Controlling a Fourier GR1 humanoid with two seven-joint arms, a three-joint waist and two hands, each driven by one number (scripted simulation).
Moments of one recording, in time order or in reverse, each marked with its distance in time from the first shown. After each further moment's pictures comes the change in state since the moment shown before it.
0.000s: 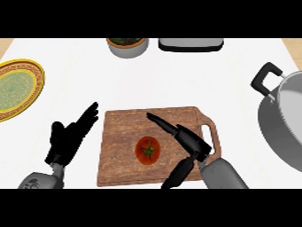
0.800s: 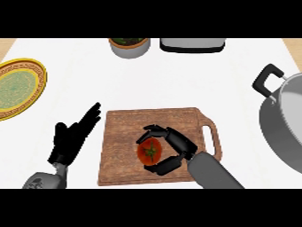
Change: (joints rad) left arm 0.001 -0.047 0.037 0.017 -0.058 -0.037 -0.015; right arm -0.190 0.031 0.169 0.448 -0.159 -0.157 -0.307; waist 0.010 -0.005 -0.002
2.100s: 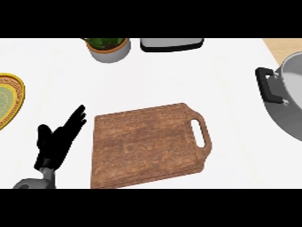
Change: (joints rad) left arm 0.048 0.013 0.091 -0.008 0.007 0.013 0.004; right arm 0.335 -0.772 -0.332 0.201 -0.476 0.065 -0.358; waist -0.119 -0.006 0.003
